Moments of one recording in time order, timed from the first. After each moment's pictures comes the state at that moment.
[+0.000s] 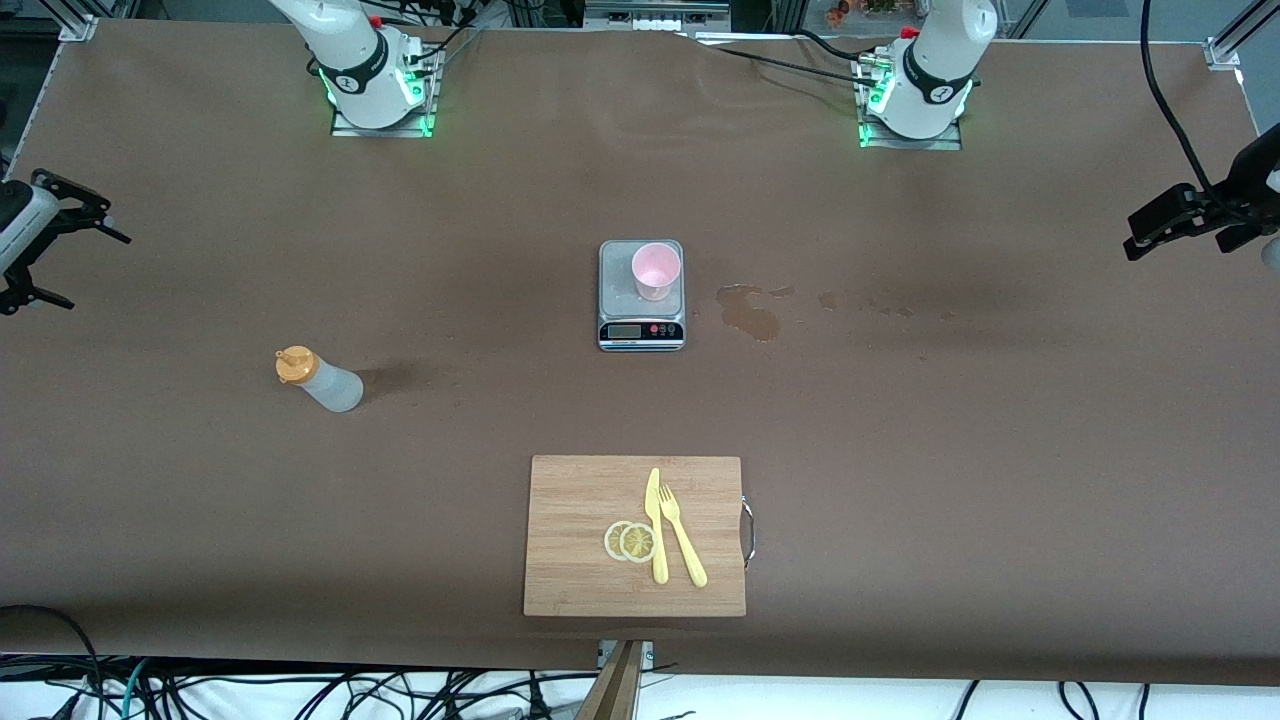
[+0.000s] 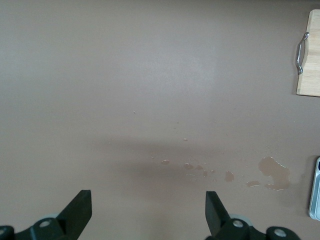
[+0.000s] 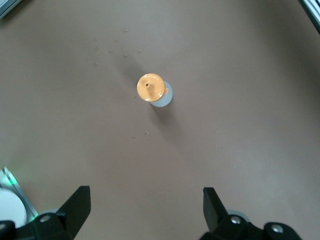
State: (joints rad) left arm 0.03 0.00 0.00 -1.57 0.04 1.56 -0.08; right arm -0.08 0.03 -0.09 -1.70 0.07 1.70 -1.07
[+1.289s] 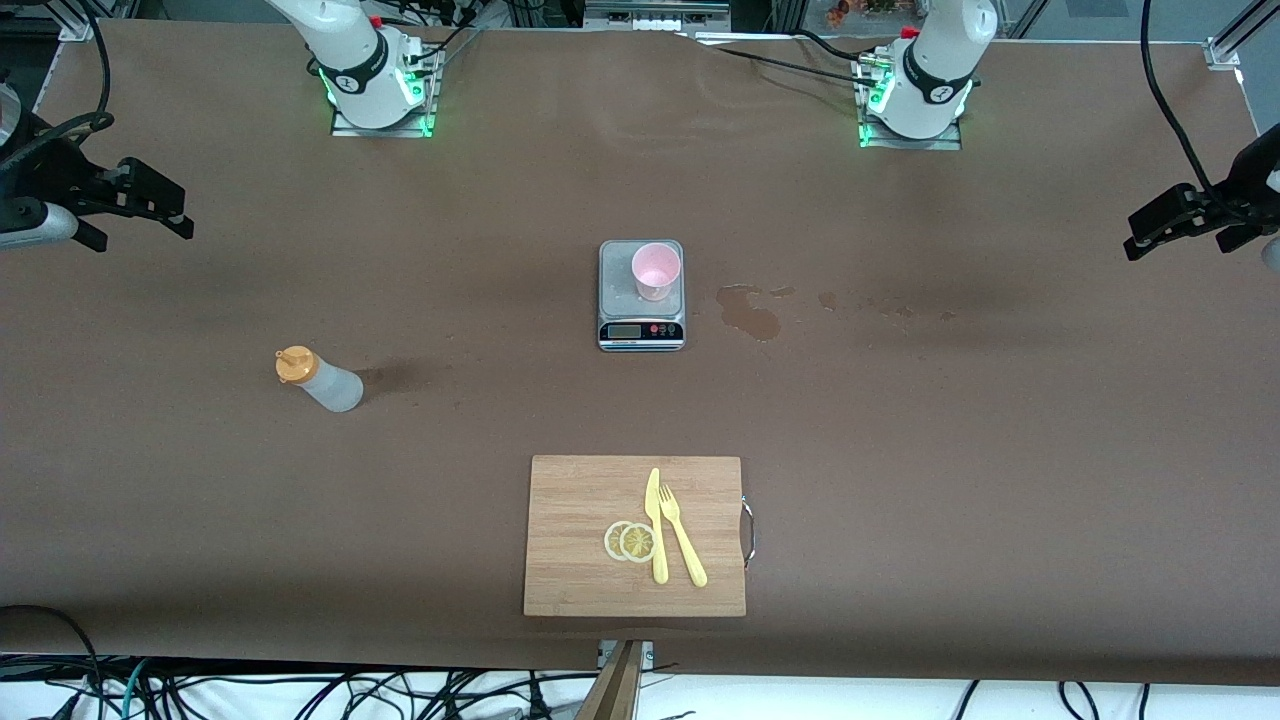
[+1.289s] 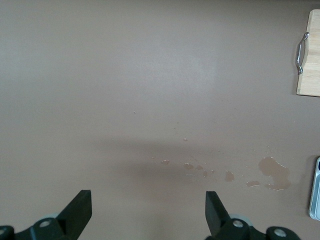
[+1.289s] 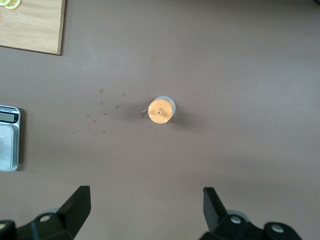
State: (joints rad) left arm 0.03 0.00 0.00 -1.57 0.04 1.55 -0.08; right arm 0.02 -0.06 -0.02 -1.70 0.04 1.66 -0.16
